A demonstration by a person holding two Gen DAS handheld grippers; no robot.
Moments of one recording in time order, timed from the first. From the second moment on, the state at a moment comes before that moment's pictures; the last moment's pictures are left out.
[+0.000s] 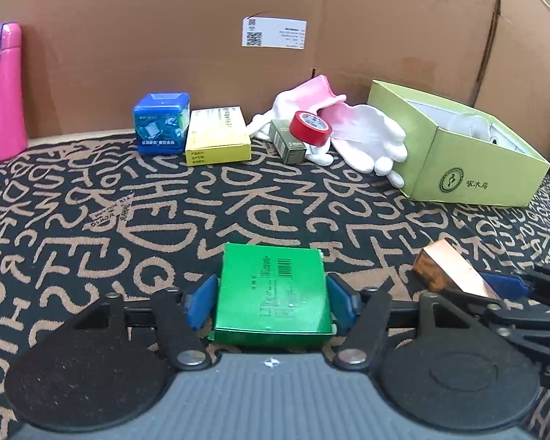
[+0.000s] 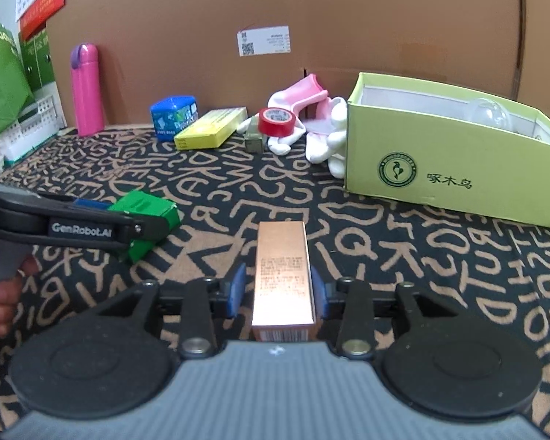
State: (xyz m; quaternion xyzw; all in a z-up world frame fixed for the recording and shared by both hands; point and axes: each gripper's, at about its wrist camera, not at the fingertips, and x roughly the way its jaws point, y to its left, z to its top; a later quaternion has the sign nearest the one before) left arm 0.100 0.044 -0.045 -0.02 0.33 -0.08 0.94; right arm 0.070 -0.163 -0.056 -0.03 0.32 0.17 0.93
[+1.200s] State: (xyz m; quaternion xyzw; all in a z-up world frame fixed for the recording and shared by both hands) left arm 0.187 -0.121 0.060 0.01 0.22 -0.21 0.95; right arm 0.137 -0.325 0.043 -0.01 0.19 0.02 0.98
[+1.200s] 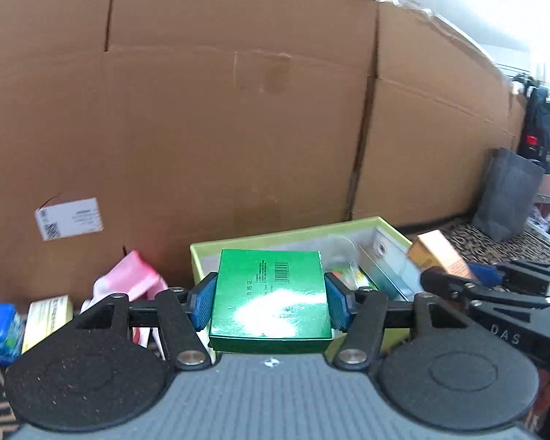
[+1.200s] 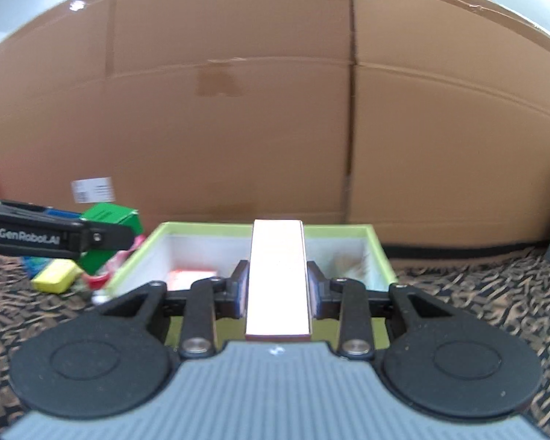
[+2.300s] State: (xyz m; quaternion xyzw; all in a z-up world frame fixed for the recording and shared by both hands) left arm 0.147 -0.061 0.028 -0.04 0.24 -0.15 0.96; right arm 0.107 -0.305 0.006 -0.04 0.16 0.05 0.99
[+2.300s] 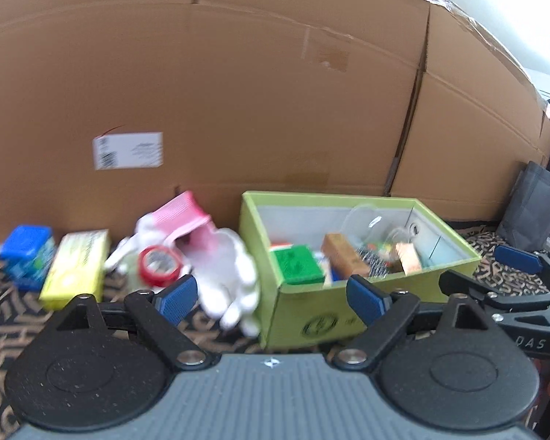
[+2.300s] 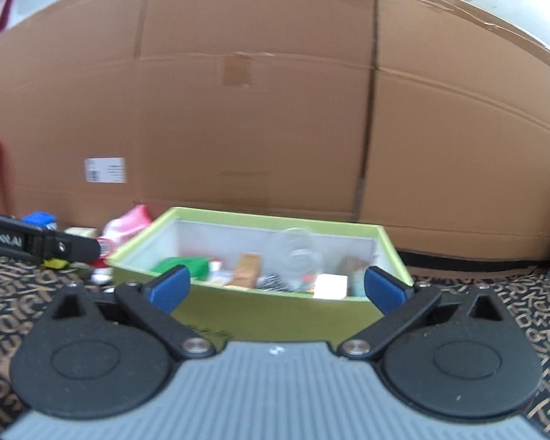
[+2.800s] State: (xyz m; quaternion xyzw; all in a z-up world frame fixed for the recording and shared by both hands) left arm 0.095 0.034 -0.015 -0.07 0.28 -0.03 0.96; right arm 0.073 -0.210 -0.037 0.00 0.25 0.19 0.95
